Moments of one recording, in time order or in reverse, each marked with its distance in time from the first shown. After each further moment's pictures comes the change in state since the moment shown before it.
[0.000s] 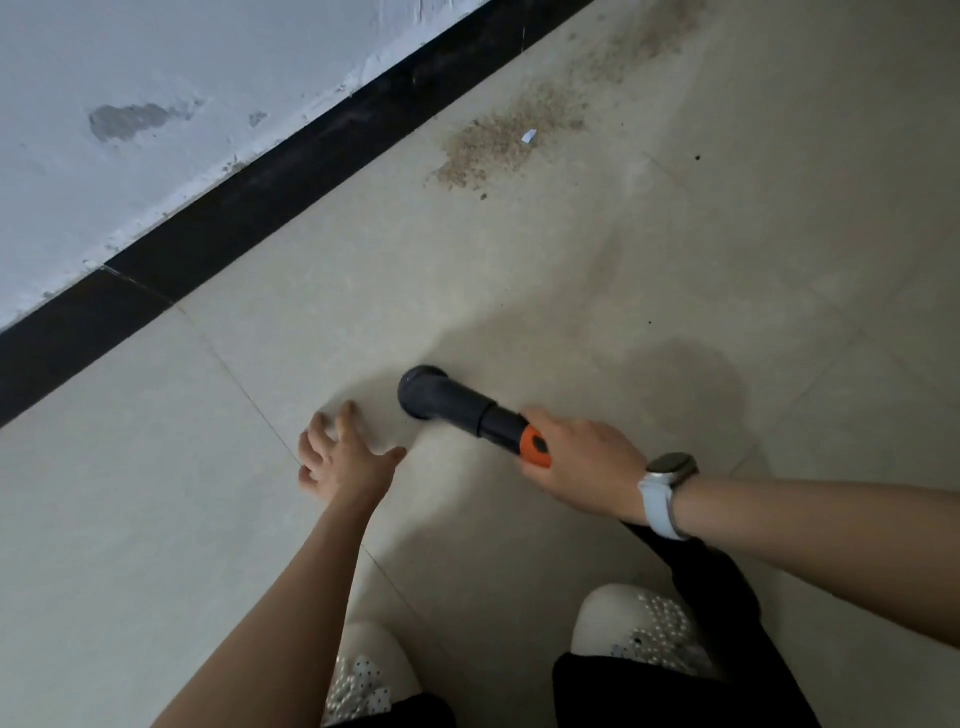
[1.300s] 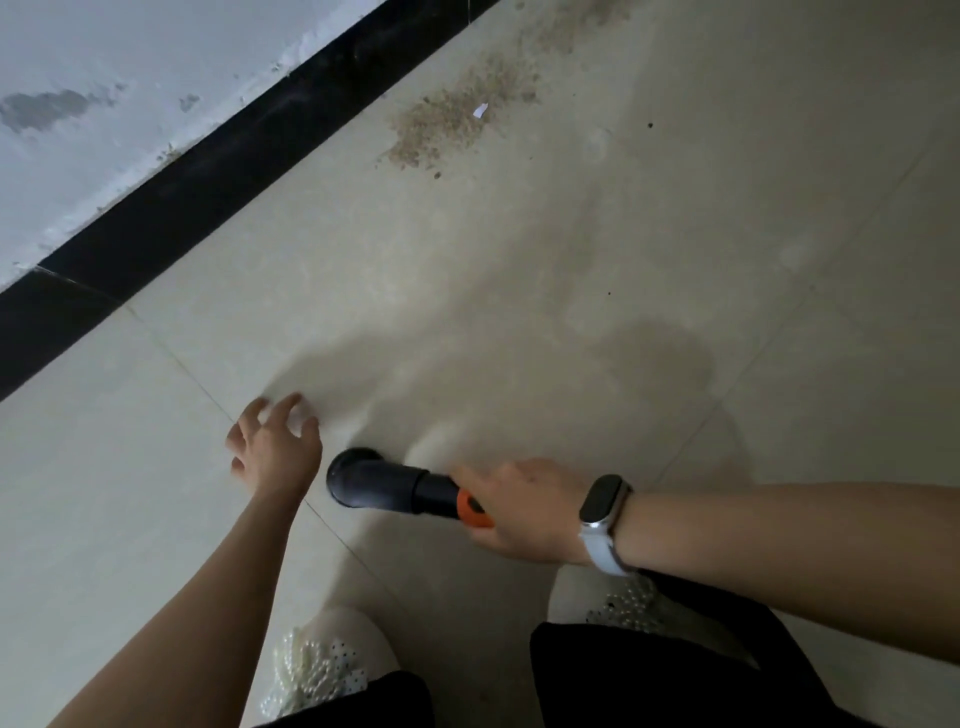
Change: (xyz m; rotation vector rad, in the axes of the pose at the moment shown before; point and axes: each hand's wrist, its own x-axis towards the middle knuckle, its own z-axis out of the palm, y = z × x) left_hand 0.015 -0.018 -0.019 -0.083 0.121 0.087; right_hand -0.036 -0.024 0.020 -0.082 -0.172 -0.263
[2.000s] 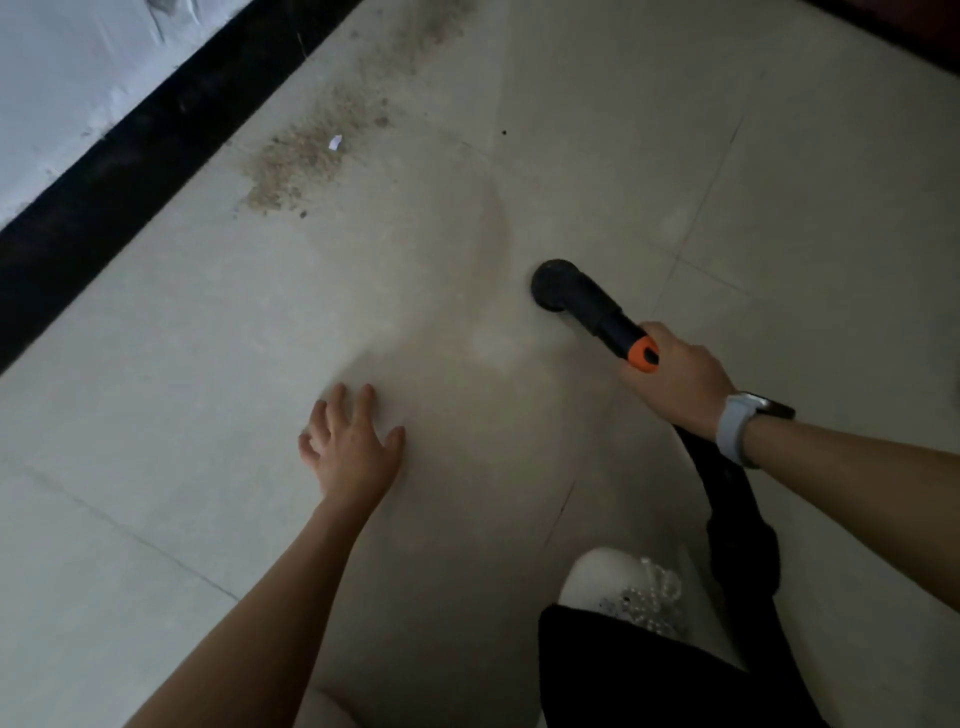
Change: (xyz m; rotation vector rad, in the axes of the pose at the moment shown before) left_hand -0.051 0.106 0.074 0.286 -0.237 0.503; right_hand -0.112 0.165 -0.031 0.340 0.613 0.901
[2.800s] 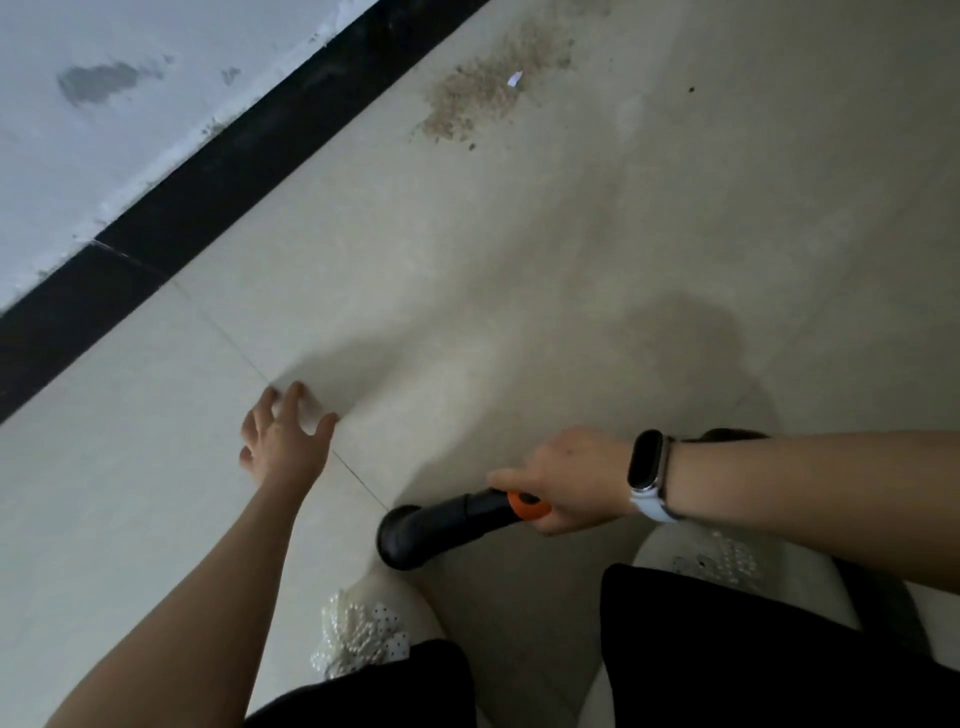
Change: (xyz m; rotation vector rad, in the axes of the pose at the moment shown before) left_hand -0.045 -0.175 -0.050 -0.146 0.109 -0.487; right_hand -0.088 -0.154 0.098 -0.613 -0.699 -1.172
